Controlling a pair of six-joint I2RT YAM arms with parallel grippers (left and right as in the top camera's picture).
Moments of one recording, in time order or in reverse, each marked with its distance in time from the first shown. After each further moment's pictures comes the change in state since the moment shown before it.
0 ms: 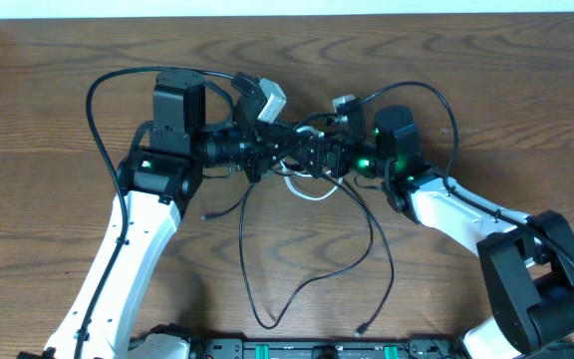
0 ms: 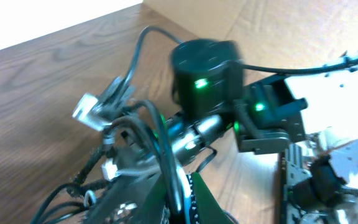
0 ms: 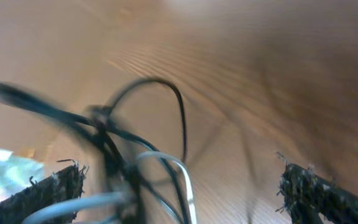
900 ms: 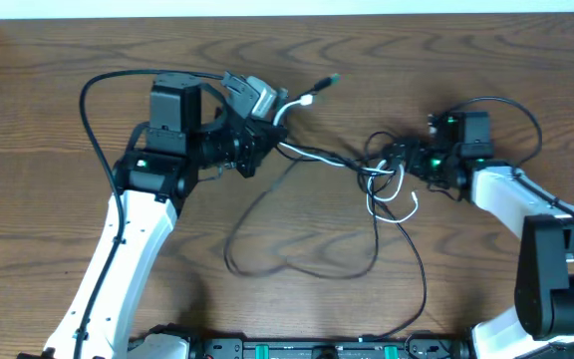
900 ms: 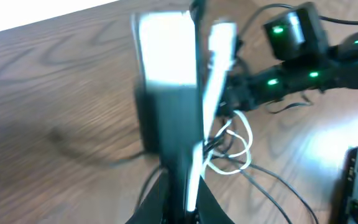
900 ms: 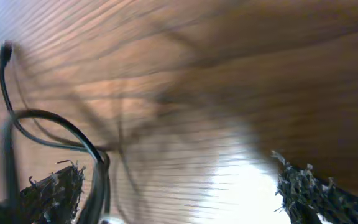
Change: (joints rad) left arm 0.038 0.001 0.000 -0.086 -0.277 0.000; right arm -0.398 -0.004 0.002 -0.518 0.228 -0.067
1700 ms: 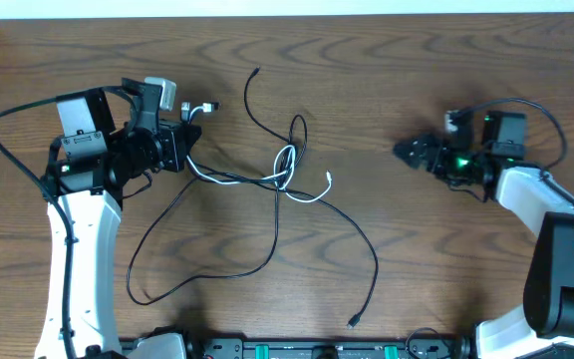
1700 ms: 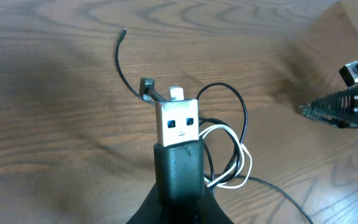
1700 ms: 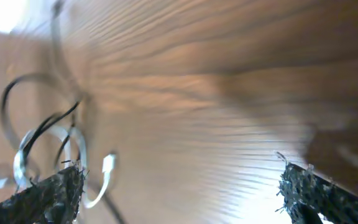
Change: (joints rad) left arm 0.375 0.000 -0.003 -0.184 -0.060 0.001; right arm -0.119 -0.006 0.003 -0.002 -0.336 -0.142
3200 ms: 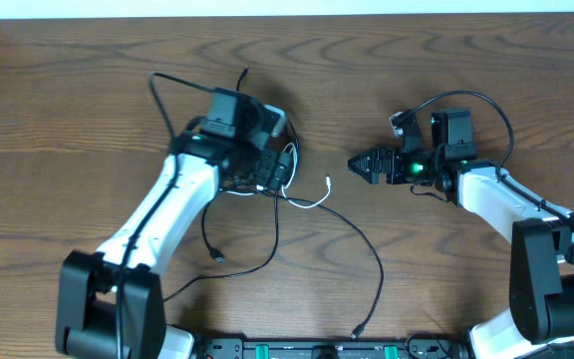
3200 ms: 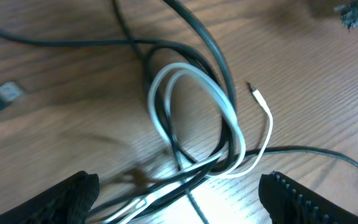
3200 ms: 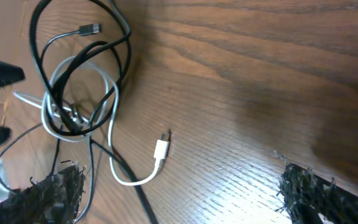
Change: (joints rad) left arm -0.503 0.280 -0.011 0.068 -0.402 -0.055; right arm 0.227 0.000 -0.001 0.058 0.014 -0.075
